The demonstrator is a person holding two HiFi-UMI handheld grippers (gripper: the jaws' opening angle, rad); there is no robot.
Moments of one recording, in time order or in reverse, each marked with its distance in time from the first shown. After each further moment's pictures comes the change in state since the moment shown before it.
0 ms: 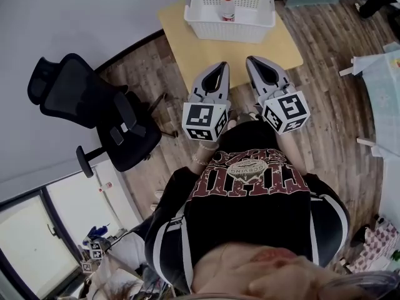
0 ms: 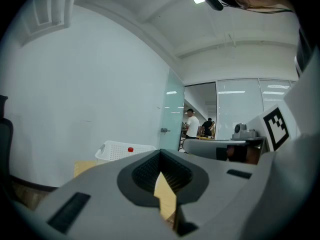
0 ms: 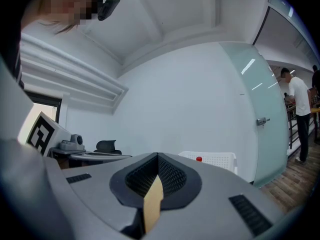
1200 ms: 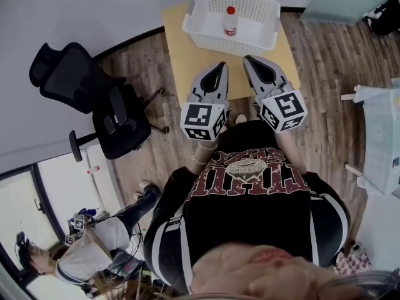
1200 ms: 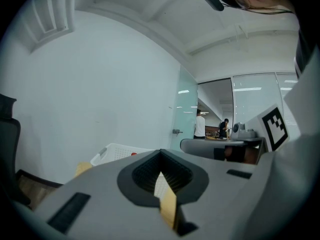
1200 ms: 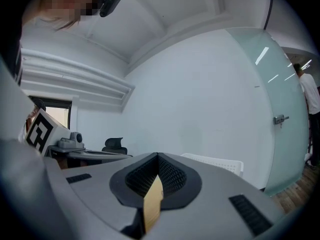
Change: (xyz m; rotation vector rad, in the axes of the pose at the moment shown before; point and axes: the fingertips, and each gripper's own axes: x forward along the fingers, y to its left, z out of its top) left arm 0.095 0.006 0.021 -0.037 -0.007 0.162; right arm 0.054 -0.088 0.021 -0.020 0.049 0.172
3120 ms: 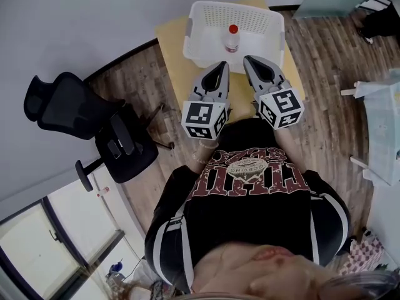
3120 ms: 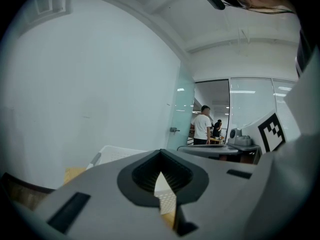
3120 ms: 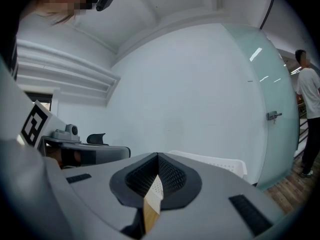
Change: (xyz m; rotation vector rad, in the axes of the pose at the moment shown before) left arm 0.094 0.083 0.011 -0.013 0.040 -0.114; right arm 0.109 -0.063 -0.018 0.027 0.060 -0.136
